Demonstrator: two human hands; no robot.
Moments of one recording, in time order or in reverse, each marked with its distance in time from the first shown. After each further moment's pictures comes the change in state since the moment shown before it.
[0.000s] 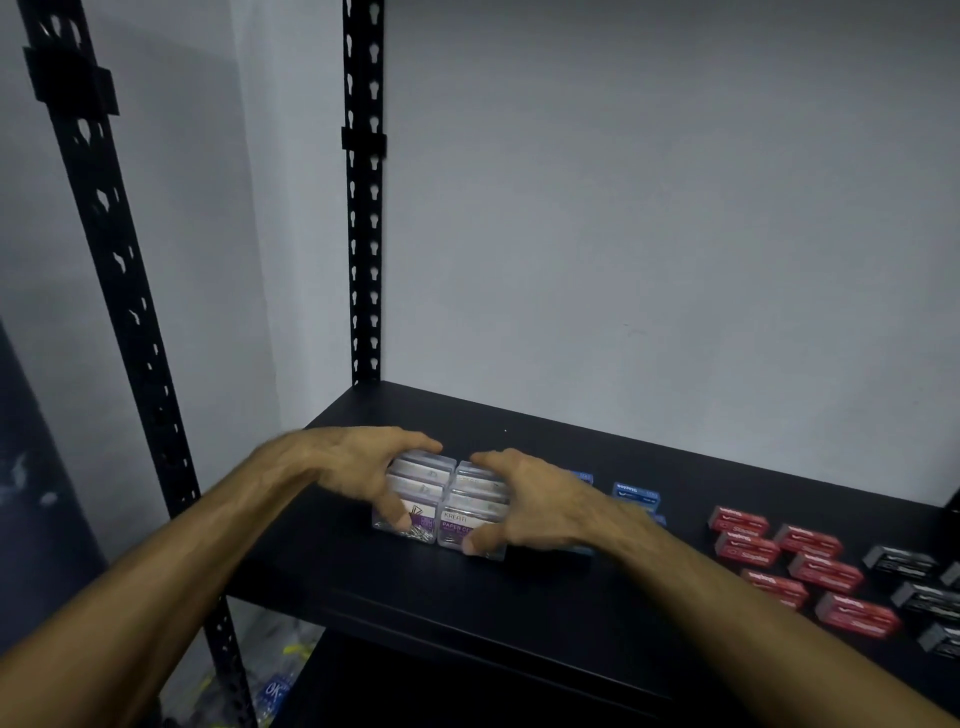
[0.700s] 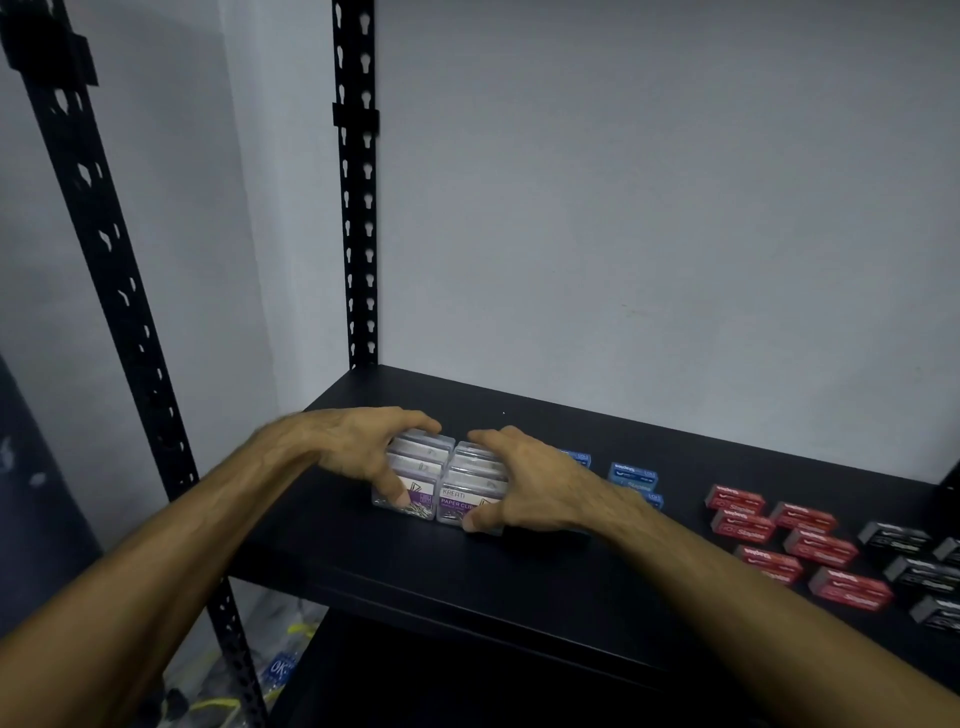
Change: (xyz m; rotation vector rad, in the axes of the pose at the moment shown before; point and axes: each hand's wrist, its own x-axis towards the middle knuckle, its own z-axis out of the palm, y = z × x) left_hand 0.001 0.002 0.000 0.021 0.043 -0.007; right_hand 0.000 0.001 0.004 -0.040 0.035 -0.018
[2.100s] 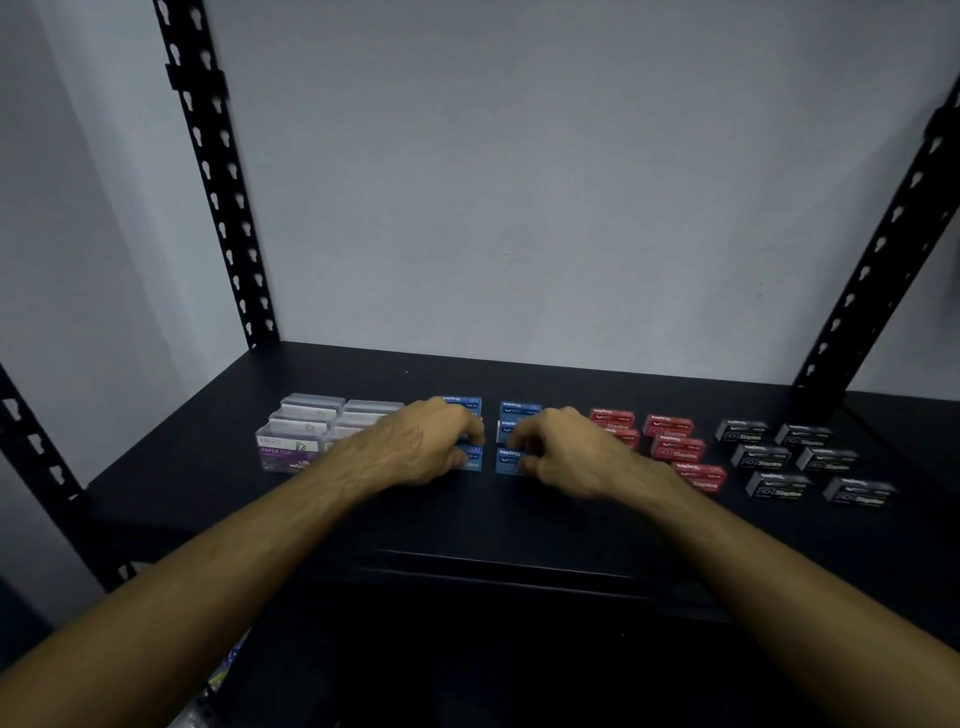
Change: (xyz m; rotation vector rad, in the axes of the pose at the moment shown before) left_hand 0.044 0.163 0.087 0.361 0.215 0.237; right_hand -0.116 0.093 -0.019 0.020 0.089 0.171
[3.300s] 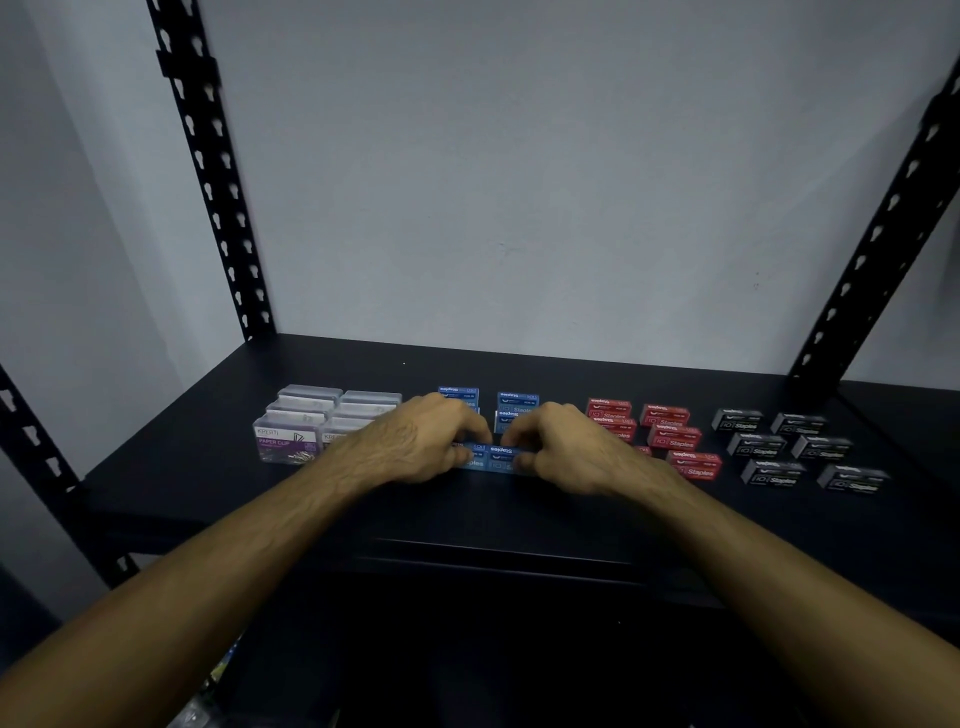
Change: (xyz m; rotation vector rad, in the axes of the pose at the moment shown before) left_hand -0.002 0.006 0.003 -0.054 -0.022 0.043; right_hand -0.004 0.000 0.005 0.121 -0.030 -0.007
